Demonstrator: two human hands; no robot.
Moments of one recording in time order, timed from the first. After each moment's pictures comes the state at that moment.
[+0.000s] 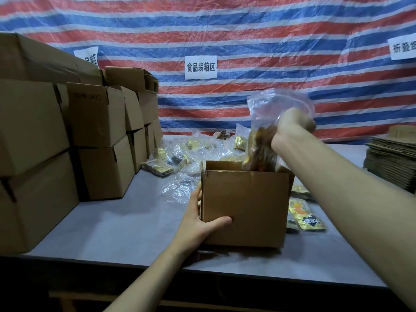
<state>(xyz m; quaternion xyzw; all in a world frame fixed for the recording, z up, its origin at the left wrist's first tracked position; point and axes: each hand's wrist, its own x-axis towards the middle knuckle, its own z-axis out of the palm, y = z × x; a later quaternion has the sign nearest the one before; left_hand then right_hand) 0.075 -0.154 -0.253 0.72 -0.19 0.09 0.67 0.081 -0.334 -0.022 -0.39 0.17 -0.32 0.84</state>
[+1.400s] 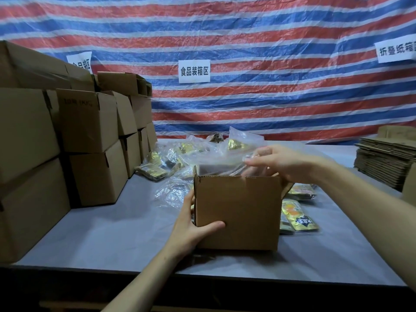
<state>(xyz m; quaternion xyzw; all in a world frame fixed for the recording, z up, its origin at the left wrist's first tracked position) 0.072 -0.157 -0.251 0.72 -0.19 0.09 0.66 0.058 -0.393 -0.065 -0.90 -0.14 0.02 0.41</state>
